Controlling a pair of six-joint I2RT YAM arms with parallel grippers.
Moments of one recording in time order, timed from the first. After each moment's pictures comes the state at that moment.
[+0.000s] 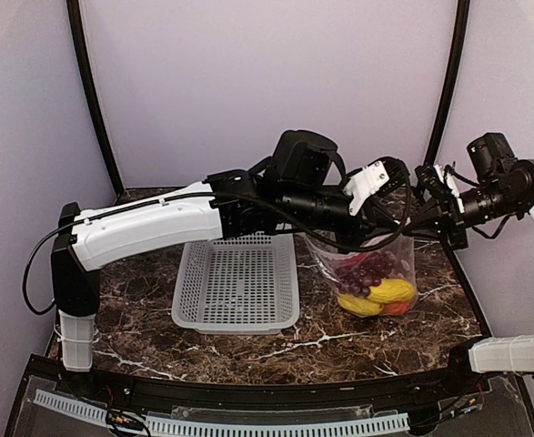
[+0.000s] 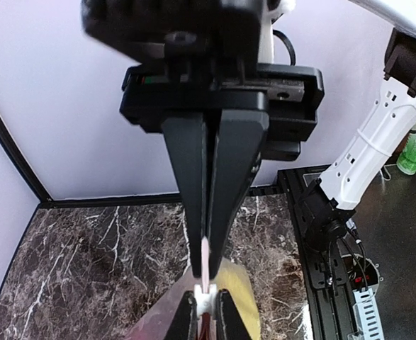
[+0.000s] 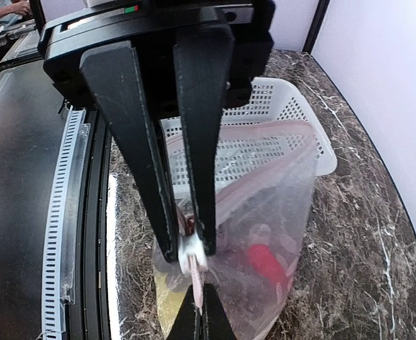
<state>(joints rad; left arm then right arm) -1.19 2.04 2.08 -0.34 0.28 0.23 0.23 1.06 1.35 -1.30 -0.91 -0.97</state>
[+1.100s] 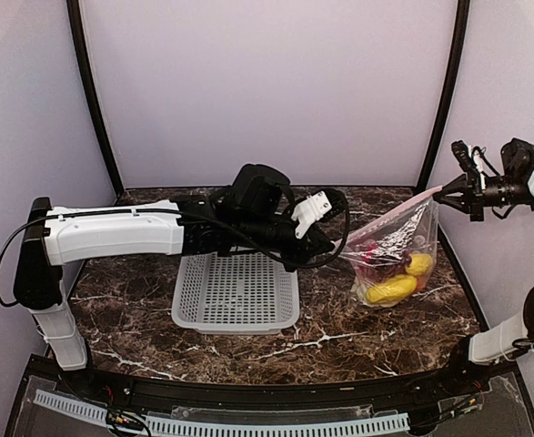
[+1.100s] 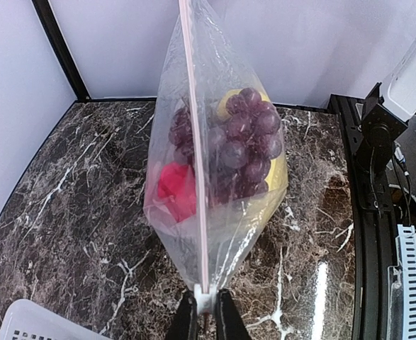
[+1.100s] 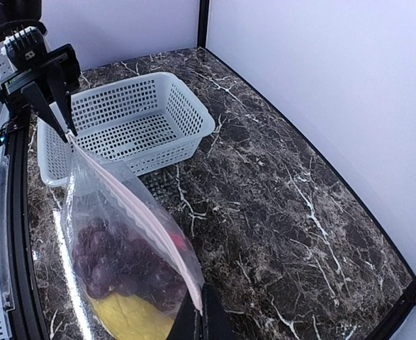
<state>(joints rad) -1.09 1.81 1.56 -0.24 0.14 0.19 -0.32 1.29 1.45 -1.38 -1.09 -1.27</state>
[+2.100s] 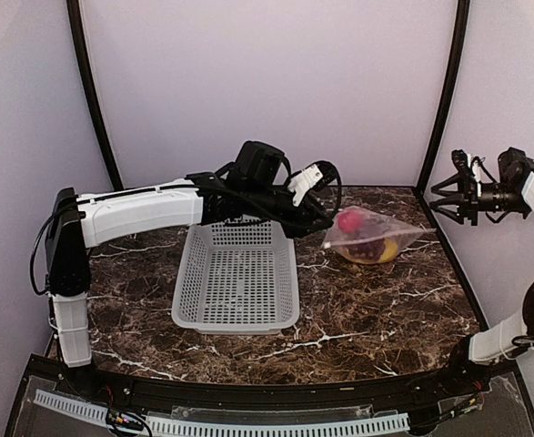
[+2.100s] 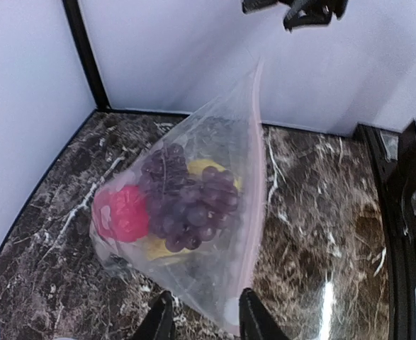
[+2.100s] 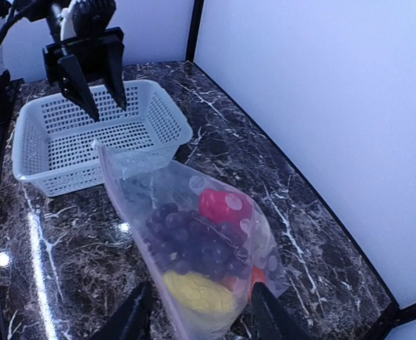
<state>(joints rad) -0.93 1.98 1.81 -0.25 0.31 0.23 -0.34 1.33 1.36 -1.15 -1.17 -1.29</state>
